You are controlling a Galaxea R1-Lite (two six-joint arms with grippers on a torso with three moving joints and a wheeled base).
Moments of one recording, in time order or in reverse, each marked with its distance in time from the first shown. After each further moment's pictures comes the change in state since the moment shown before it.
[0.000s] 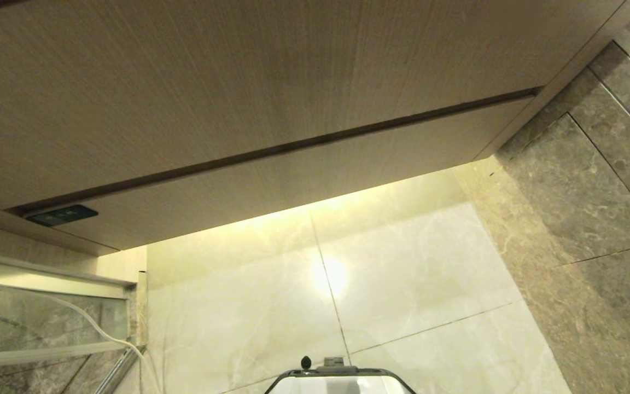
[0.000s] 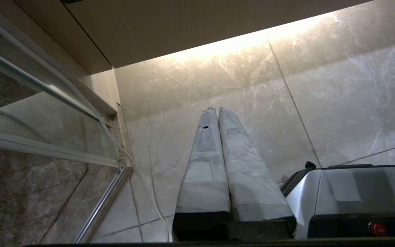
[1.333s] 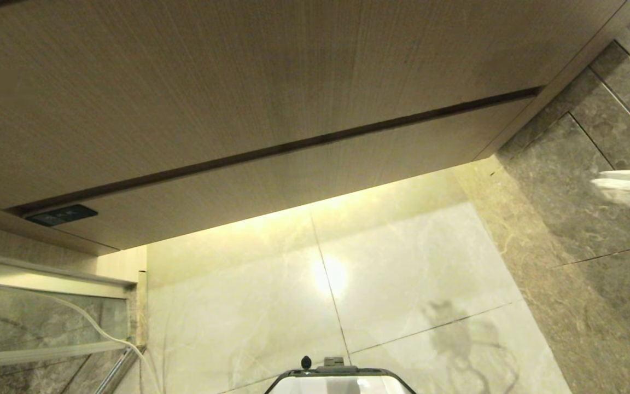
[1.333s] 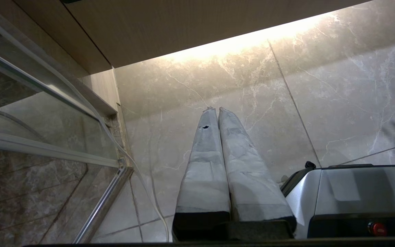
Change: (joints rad) left arm 0.000 0.000 0.000 0.000 0.000 -0.001; right arm 0.077 1.072 -0.986 0.324 0.301 -0.112
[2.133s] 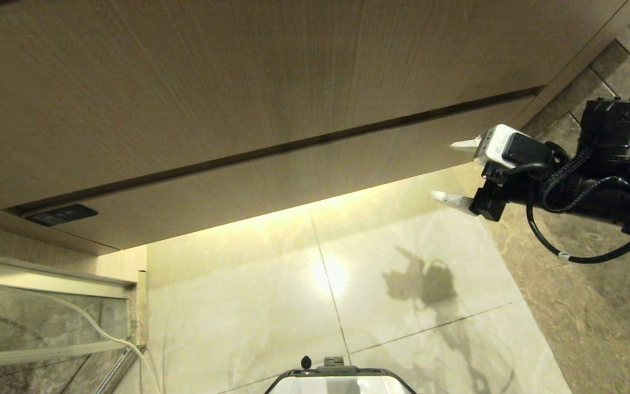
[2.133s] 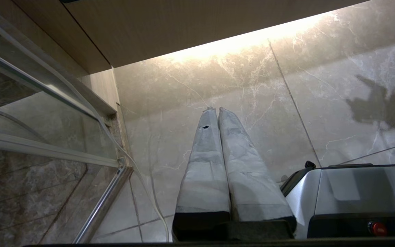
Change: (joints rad) left arm 0.000 0.000 0.000 0.000 0.000 0.001; right arm 0.027 0.583 0.030 -0.704 0.055 -0.696
